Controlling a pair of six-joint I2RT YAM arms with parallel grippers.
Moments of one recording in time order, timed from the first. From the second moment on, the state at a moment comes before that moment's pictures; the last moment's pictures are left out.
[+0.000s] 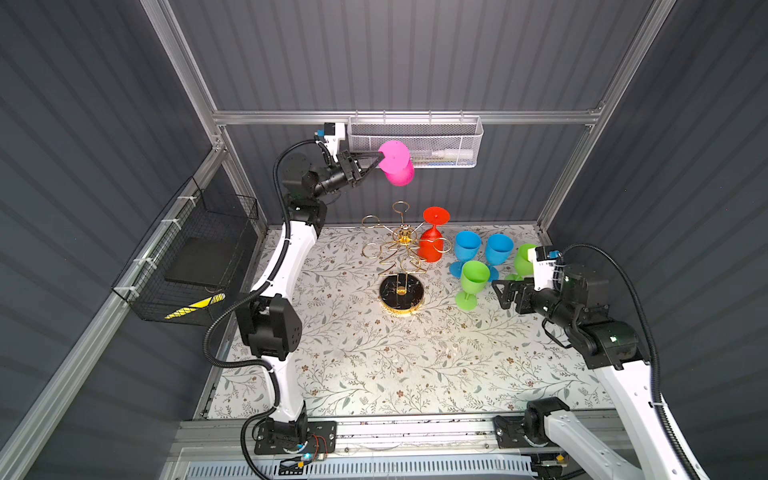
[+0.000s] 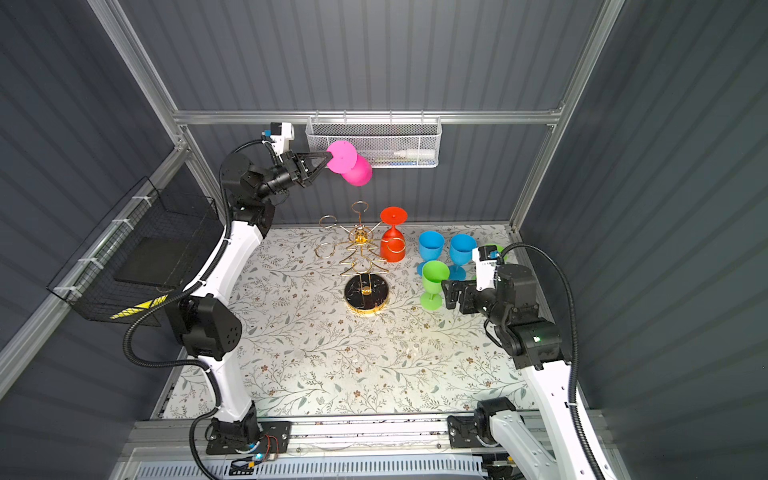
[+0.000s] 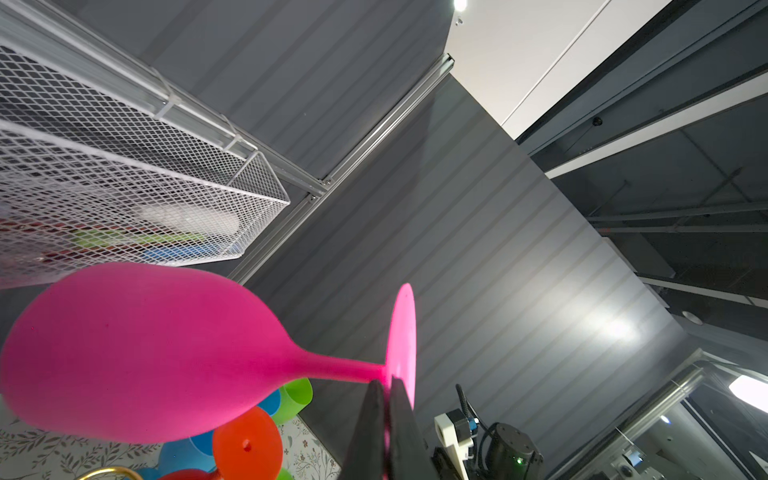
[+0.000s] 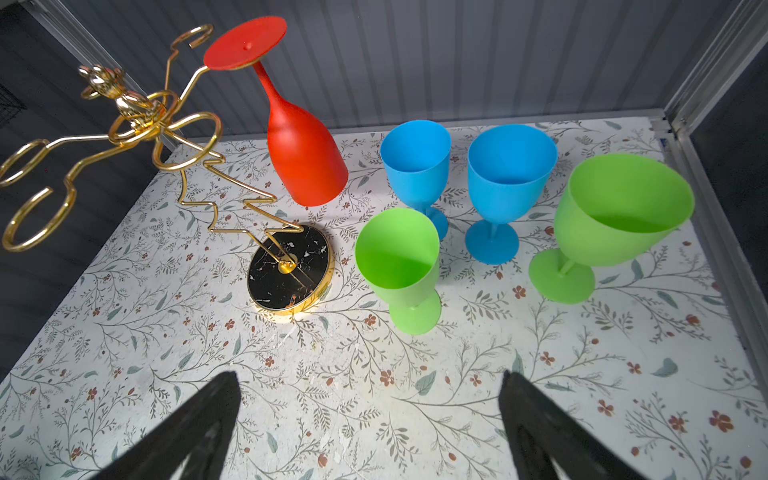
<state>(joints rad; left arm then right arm) -0.19 1.94 2.02 0.46 1.00 -1.27 0.15 0.83 1.05 -0.72 -0.19 0.15</state>
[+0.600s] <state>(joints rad) -0.13 1.84 1.84 0.87 1.07 -1.74 0.30 0.98 1.31 -0.56 -0.25 0.08</state>
